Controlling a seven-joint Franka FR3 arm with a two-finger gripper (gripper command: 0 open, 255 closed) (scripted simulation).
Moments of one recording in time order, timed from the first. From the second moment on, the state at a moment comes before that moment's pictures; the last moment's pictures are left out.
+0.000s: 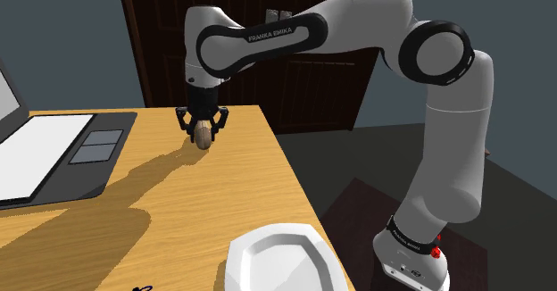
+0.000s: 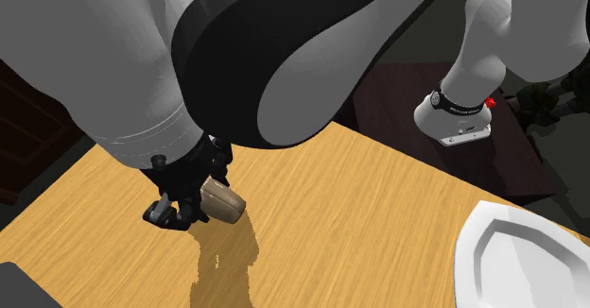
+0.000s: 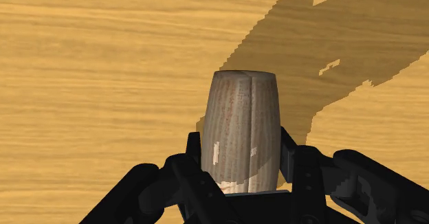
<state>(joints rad) 0.16 0.34 0.34 -1.60 -0.01 1.95 0.93</state>
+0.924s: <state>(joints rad) 0.16 0.33 0.34 -1.47 -0.01 1.81 0.93</state>
